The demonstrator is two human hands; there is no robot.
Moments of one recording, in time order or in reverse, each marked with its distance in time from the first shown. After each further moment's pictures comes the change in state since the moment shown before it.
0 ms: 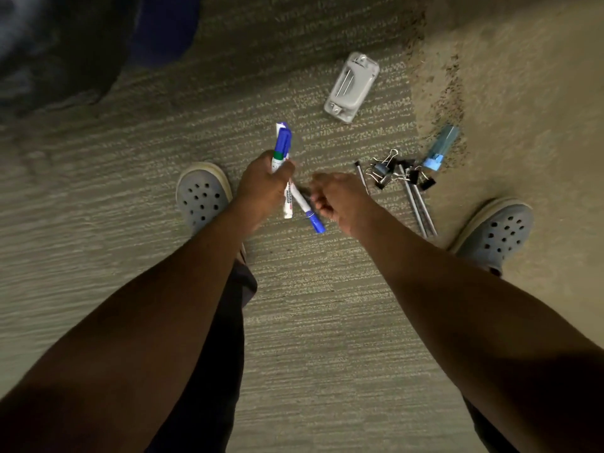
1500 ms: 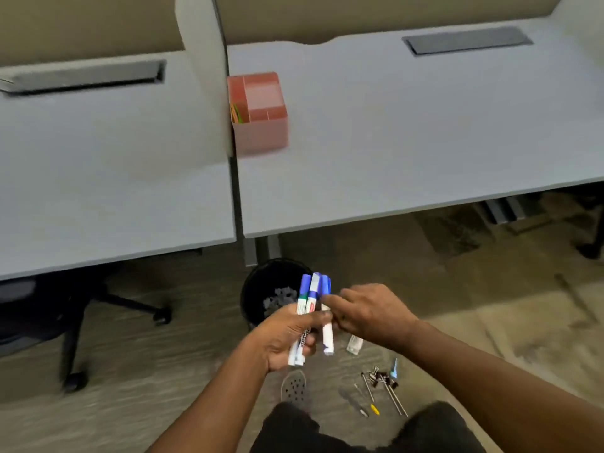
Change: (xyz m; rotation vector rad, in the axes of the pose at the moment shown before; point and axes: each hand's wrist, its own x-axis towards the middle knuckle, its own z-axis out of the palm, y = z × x) left_hand -0.491 0.378 -0.379 -0.610 -0.535 0.085; right_hand -0.669 -0.301 0.089 -1.505 0.466 -1.812
